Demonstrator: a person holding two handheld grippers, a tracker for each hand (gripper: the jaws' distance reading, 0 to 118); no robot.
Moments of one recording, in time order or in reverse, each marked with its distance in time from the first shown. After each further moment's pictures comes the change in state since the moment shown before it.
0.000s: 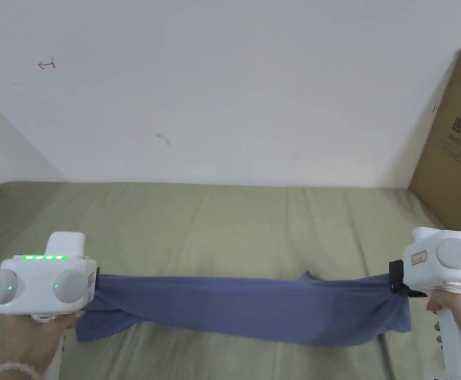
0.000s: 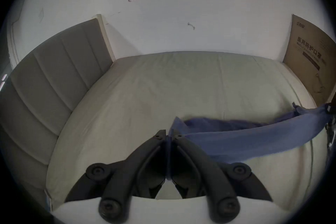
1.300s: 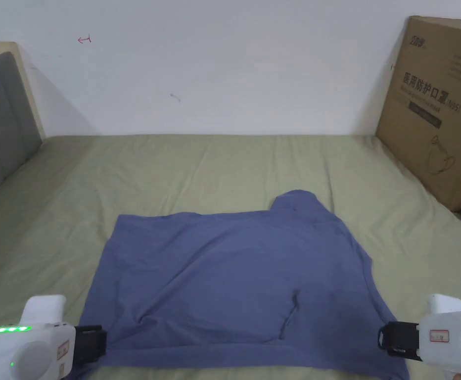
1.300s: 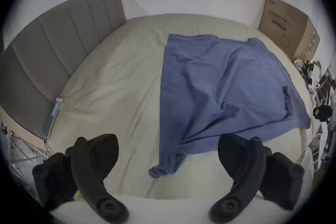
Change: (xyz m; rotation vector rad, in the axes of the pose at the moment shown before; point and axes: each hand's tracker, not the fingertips) left arm -0.080 -0.291 0.300 -0.173 -0.095 0.015; right arm 0.089 -0.360 0.197 -0.077 0.059 -0.047
